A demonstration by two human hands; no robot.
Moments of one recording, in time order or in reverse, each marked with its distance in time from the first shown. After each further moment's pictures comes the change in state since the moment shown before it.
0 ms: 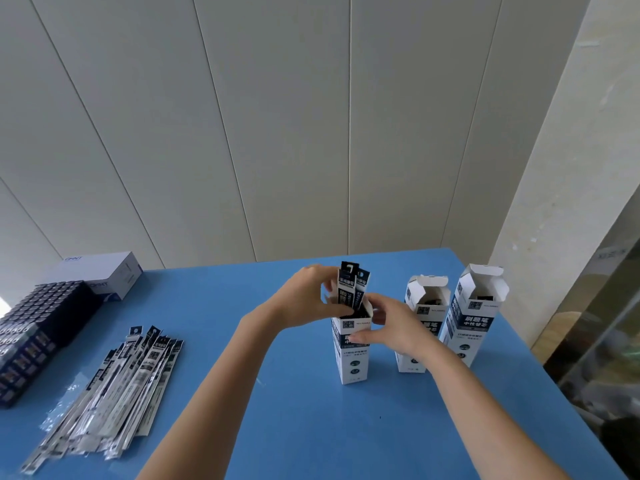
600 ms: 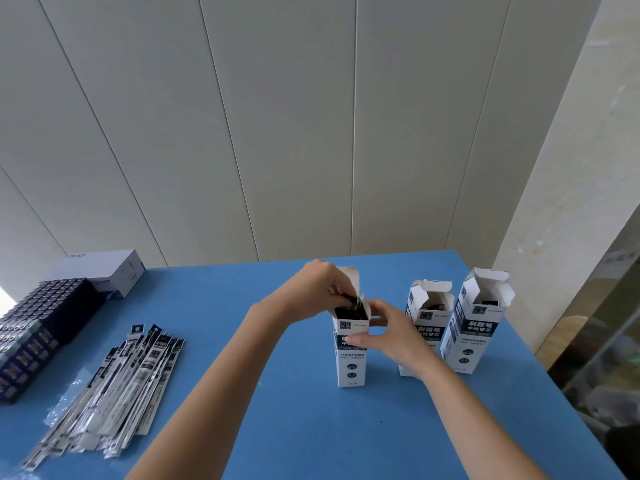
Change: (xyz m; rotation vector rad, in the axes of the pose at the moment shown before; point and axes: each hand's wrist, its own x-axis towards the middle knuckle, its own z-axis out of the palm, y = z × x) left_hand 0.013 0.010 -0.004 0.080 -0.061 -0.015; right_hand -0.006 0.002 0.011 0.138 0.075 0.027
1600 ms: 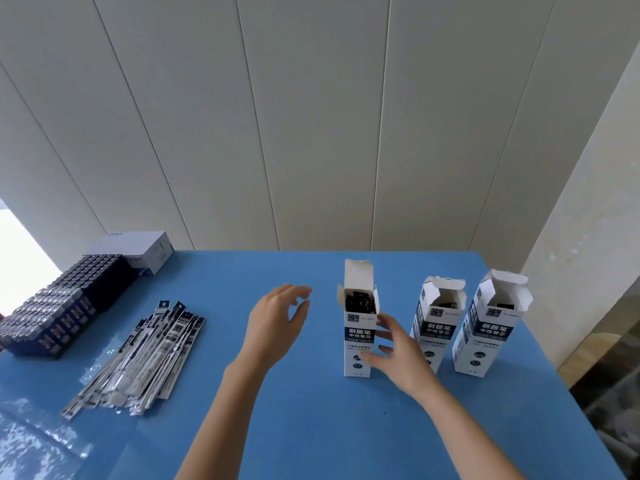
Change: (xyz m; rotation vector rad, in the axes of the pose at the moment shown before) left_hand -0.075 -0.040 0.044 0.020 0.530 -0.323; right_hand -0.018 0.037 0.018 -0.006 -0.043 0.023
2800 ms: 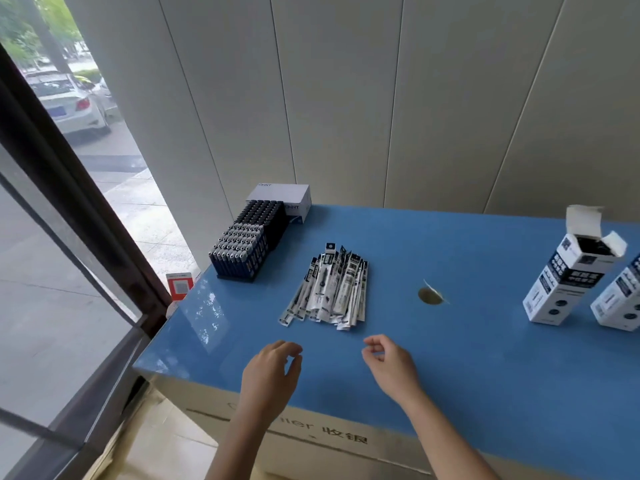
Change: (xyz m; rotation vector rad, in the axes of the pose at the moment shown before) left_hand -0.222 -0.250 -0.189 0.220 -0.097 -0.326; right_hand -0.080 -0.084 0.347 -0.221 -0.038 0.121
